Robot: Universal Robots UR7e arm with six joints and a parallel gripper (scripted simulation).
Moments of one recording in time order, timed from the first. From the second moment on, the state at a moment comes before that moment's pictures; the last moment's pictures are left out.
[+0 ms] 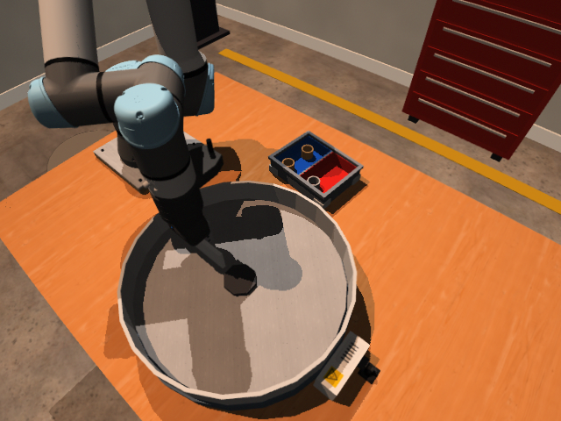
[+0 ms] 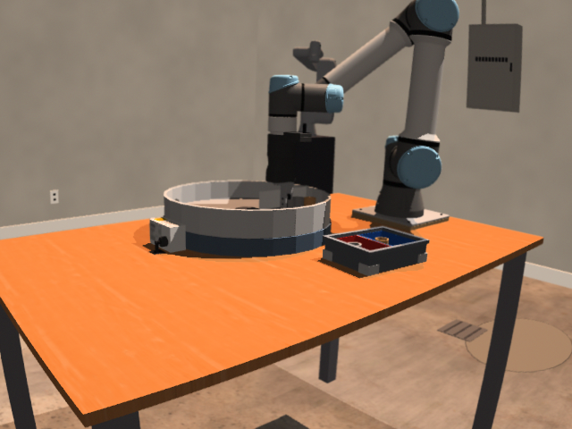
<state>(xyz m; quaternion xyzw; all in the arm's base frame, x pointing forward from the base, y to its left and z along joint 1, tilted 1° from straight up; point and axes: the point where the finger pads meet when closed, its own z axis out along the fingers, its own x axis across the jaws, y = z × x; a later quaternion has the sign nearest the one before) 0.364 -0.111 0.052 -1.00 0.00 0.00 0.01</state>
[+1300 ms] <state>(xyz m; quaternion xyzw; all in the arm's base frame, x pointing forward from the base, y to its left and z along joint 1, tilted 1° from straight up) 0.364 -0.111 0.060 -1.00 0.00 0.00 0.01</state>
